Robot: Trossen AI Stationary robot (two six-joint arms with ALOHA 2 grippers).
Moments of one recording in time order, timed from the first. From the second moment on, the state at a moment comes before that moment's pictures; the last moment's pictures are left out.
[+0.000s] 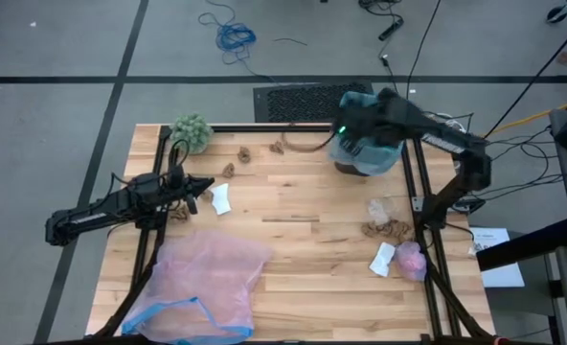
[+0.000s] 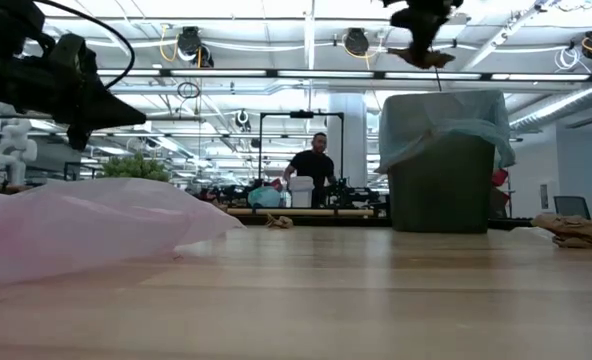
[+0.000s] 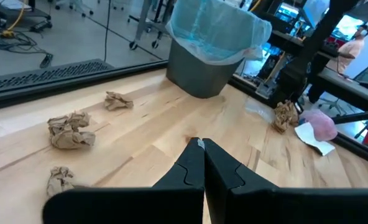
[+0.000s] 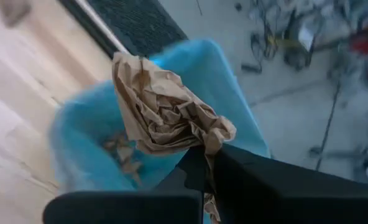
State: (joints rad) left arm 0.27 0.02 0.09 -0.23 -0.11 -0.38; right arm -0.34 1.59 1.86 -1.57 0.73 0.30
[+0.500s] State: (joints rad) left arm 0.27 0.02 0.09 -0.23 -0.07 -0.38; right arm -0.57 1.60 1.84 -1.45 0.51 0.11
